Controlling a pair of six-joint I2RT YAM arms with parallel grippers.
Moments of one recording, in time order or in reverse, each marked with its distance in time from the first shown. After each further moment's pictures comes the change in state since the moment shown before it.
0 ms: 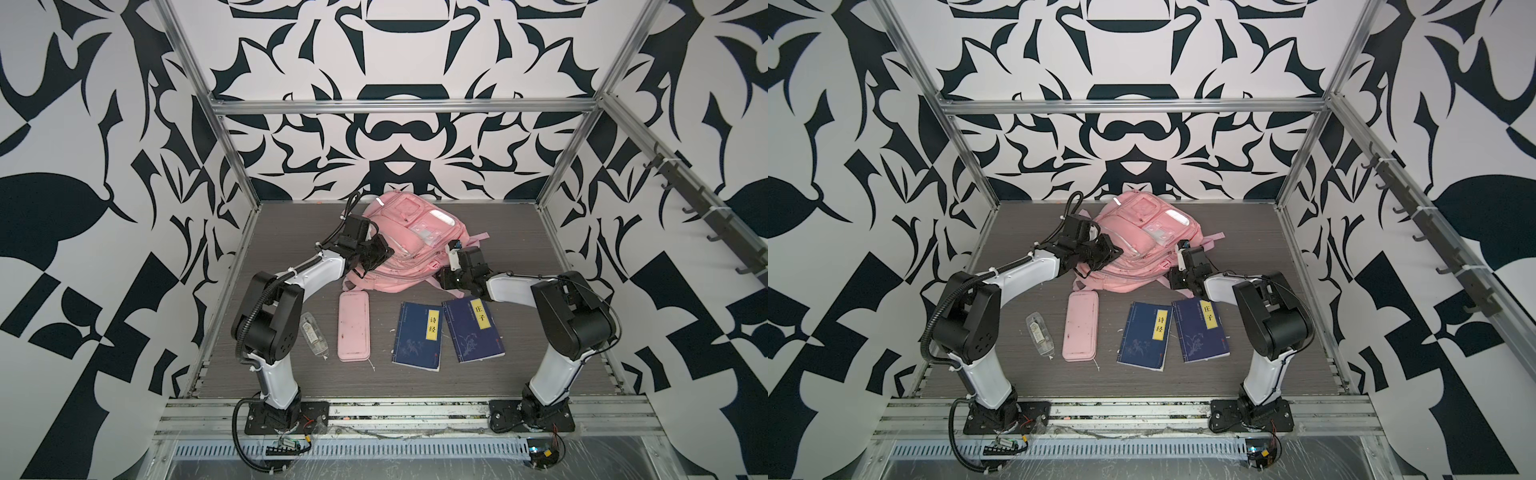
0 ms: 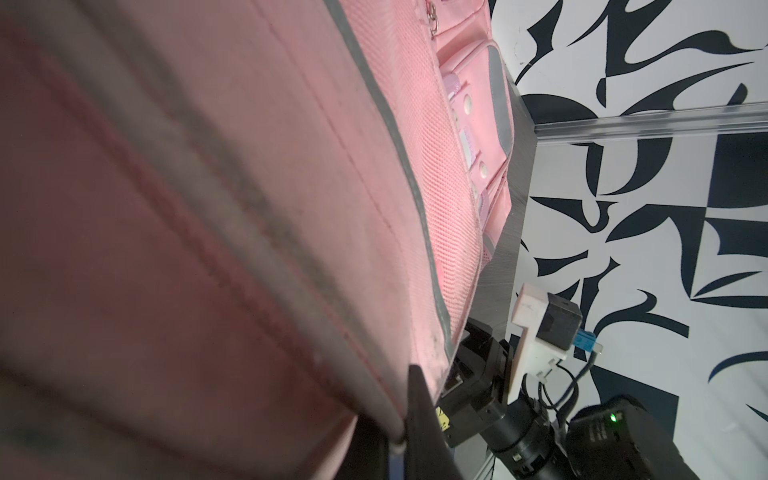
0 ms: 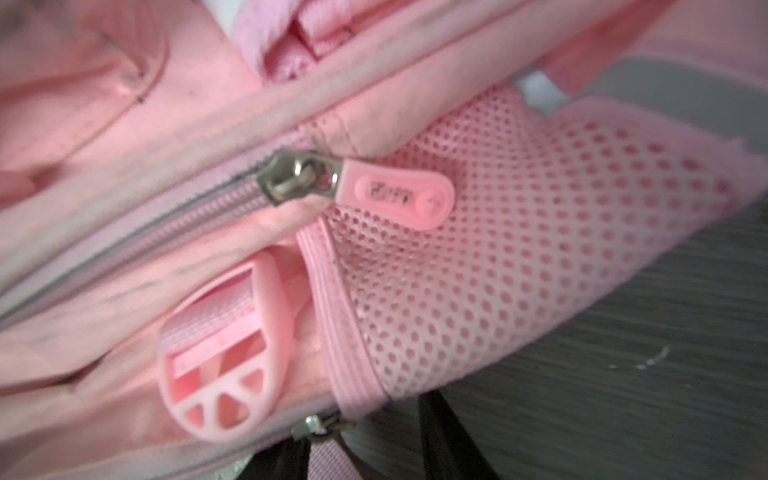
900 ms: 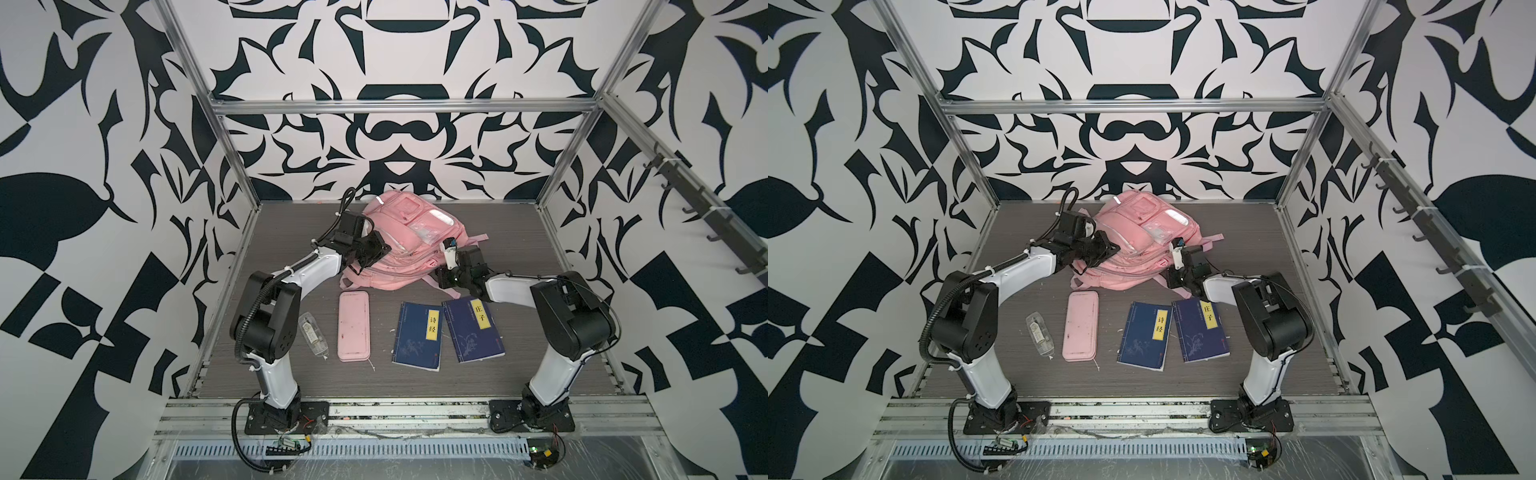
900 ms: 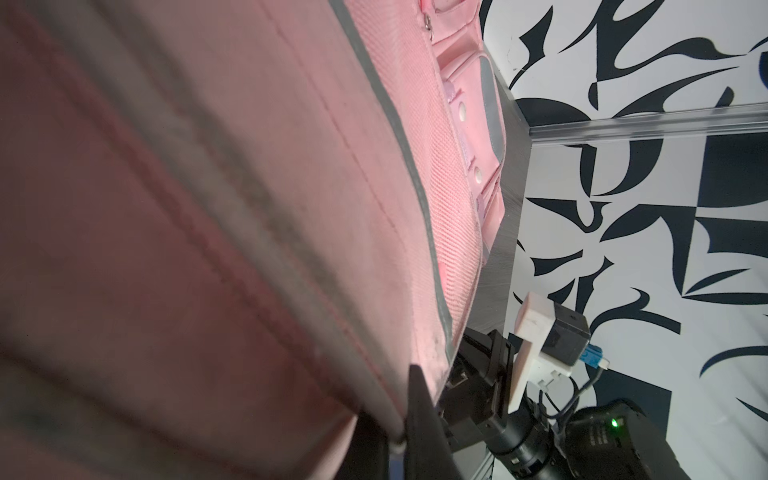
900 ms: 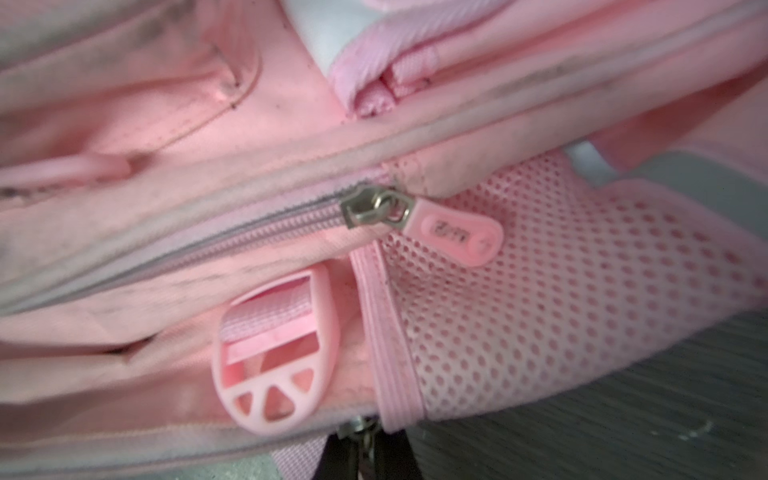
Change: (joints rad) left arm 0.030 0.000 0.031 -0.029 0.027 0.031; right arm 0.001 -0.016 -0.011 0.063 -0.047 -0.072
